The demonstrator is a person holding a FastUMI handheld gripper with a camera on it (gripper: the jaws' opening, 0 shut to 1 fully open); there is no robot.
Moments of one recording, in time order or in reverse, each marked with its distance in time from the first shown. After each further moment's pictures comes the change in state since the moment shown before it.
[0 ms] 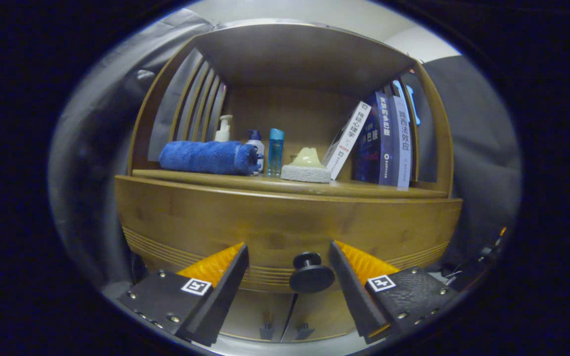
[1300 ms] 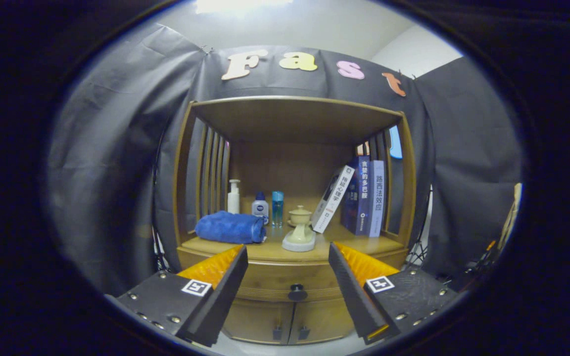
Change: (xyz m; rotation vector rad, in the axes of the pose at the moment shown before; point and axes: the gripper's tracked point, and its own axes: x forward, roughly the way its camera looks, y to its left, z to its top) arm -0.146 -0.006 0.175 0.017 -0.089 0.031
